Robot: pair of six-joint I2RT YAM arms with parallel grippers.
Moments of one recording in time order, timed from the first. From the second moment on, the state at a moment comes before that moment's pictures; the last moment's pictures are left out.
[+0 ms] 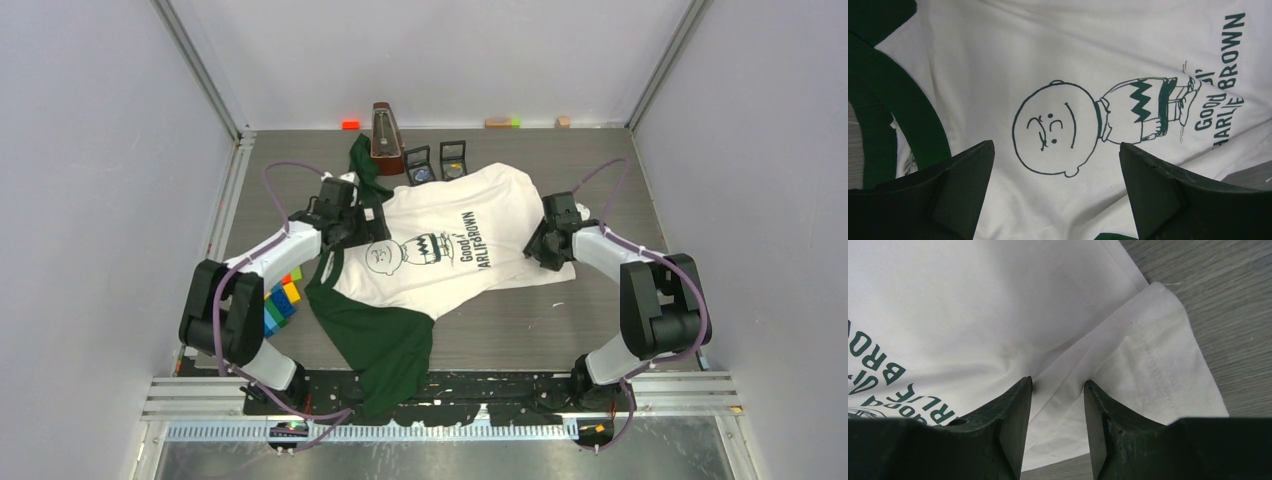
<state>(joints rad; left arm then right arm) -0.35 1.53 0.97 -0.30 0.06 -0.49 0.17 1.55 0.83 -0.36 0.12 0.70</state>
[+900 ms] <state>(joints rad) -0.19 1.67 0.94 -0.17 0.17 -0.50 0.18 1.11 0.76 -0.74 0.12 0.77</state>
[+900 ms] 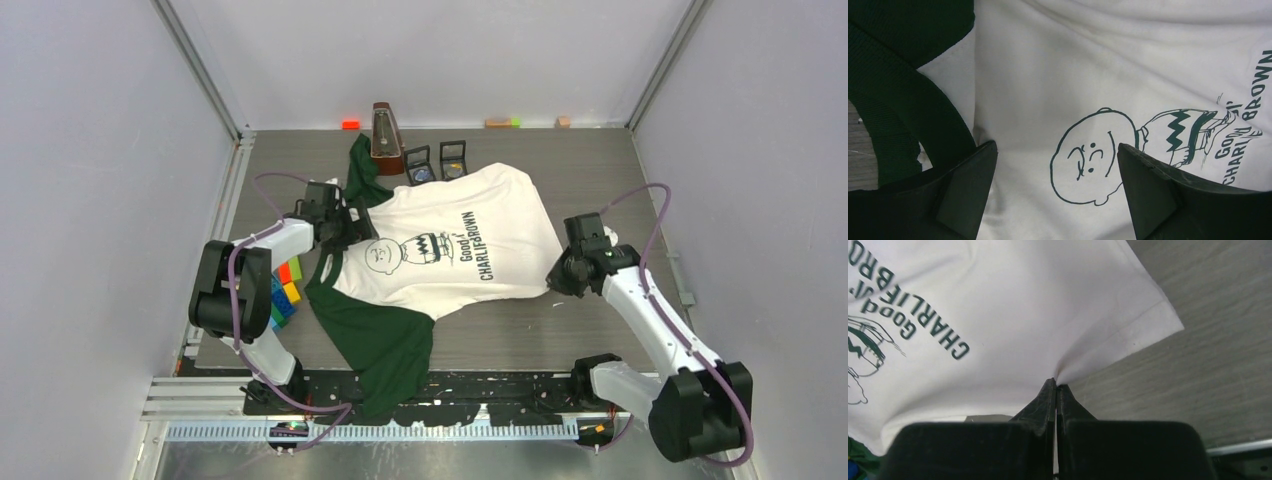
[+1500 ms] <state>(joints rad) -0.18 1.68 0.98 -0.23 0.16 -0.46 0.30 0.94 0.66 -1.12 0.02 0.90</state>
